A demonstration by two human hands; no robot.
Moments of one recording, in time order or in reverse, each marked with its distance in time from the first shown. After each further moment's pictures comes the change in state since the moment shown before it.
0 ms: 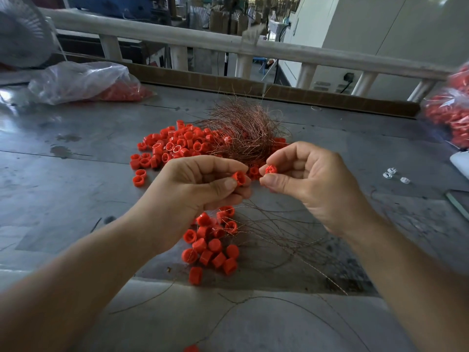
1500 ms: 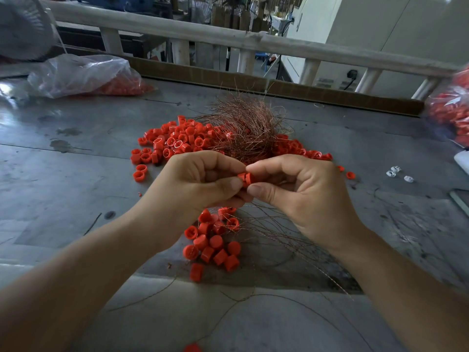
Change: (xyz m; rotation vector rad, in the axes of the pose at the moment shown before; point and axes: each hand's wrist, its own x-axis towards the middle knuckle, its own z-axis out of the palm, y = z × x) left_hand -0.002 0.002 0.004 0.103 0.017 0.046; right_hand -0.011 0.000 0.018 -0.103 -0.018 -0.251
